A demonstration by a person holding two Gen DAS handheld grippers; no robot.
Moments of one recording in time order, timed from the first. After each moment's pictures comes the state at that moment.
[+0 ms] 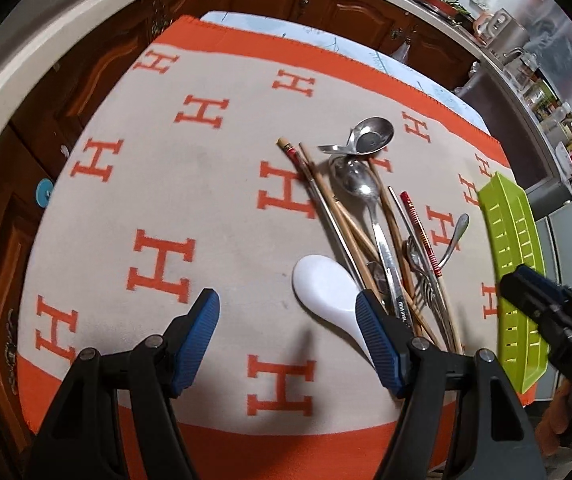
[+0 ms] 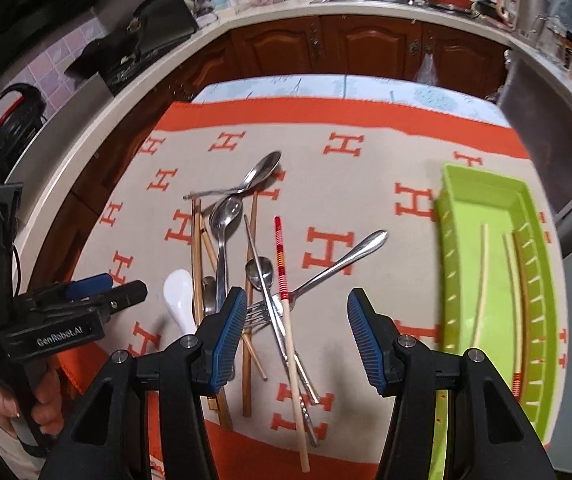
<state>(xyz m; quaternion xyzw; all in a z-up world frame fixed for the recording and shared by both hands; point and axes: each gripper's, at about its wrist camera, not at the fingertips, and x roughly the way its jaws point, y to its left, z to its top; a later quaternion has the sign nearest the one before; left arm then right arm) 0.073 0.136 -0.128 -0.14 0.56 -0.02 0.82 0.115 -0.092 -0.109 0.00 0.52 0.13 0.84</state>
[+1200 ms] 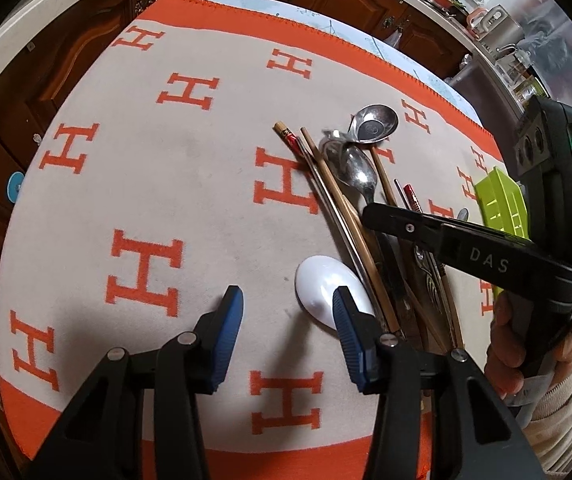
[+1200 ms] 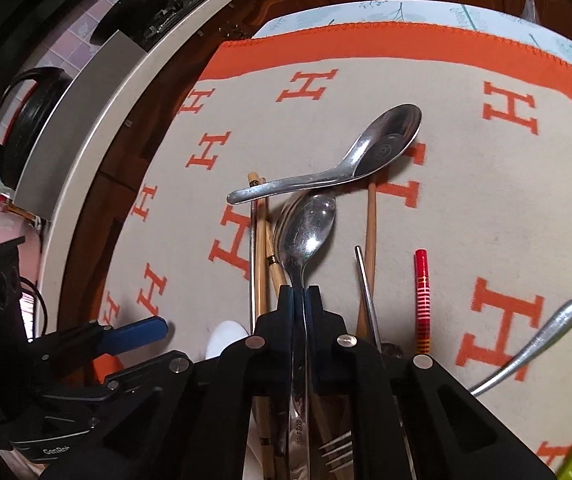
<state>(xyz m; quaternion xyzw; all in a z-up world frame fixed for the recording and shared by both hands) 0.086 0.142 -0.150 -0.16 0.58 -0.06 0.80 0.224 -0.001 -0.203 0.07 0.59 0.27 0.76</state>
